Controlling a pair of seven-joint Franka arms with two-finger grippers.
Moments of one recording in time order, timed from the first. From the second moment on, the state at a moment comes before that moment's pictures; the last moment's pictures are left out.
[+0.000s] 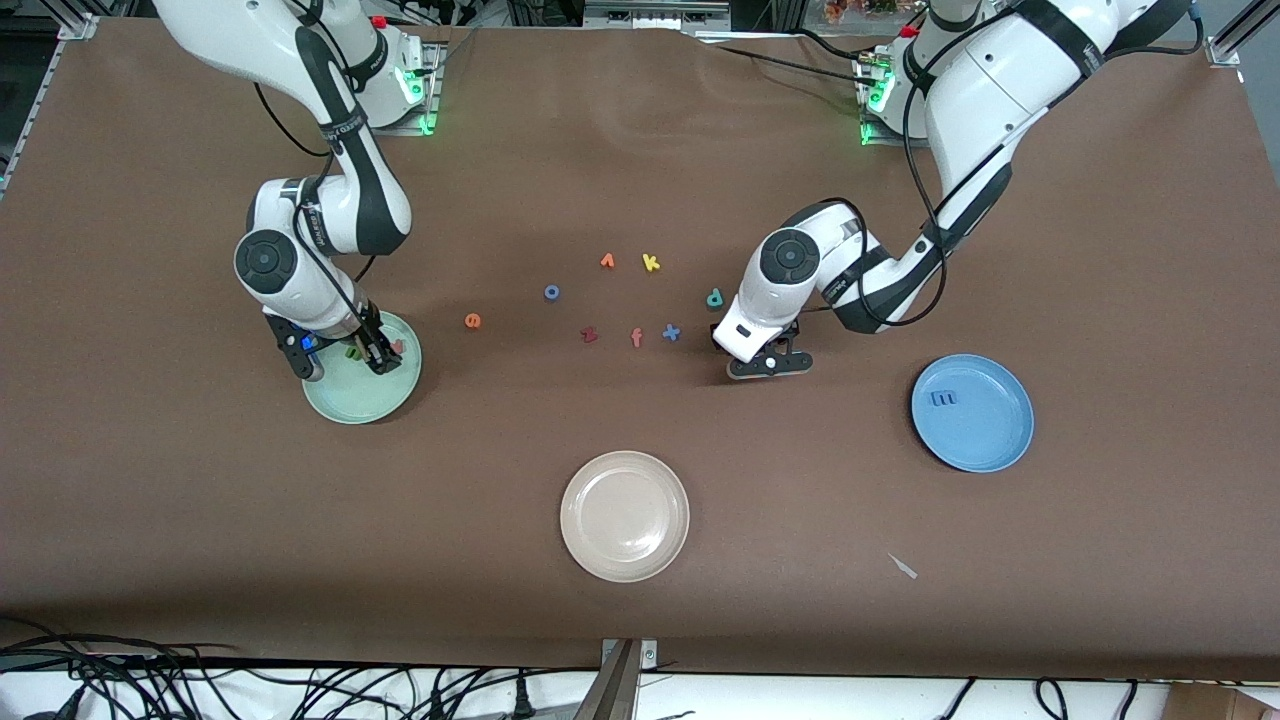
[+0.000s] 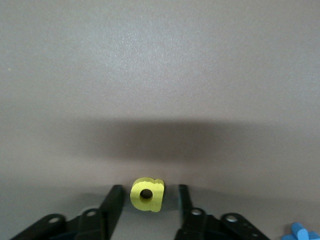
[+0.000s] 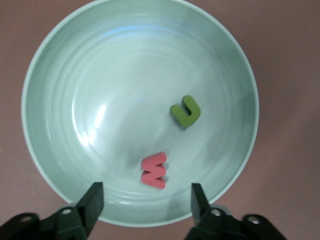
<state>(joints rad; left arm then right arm) 0.01 0.71 -0.61 -1.93 0.55 2.43 -1.05 0.54 0.36 -0.33 -2.20 0.17 2.47 1.08</state>
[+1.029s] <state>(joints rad) 0.10 0.69 -0.61 -1.72 0.53 2.03 -0.54 0.61 0.40 -0.15 -2.30 0.18 2.68 1.26</state>
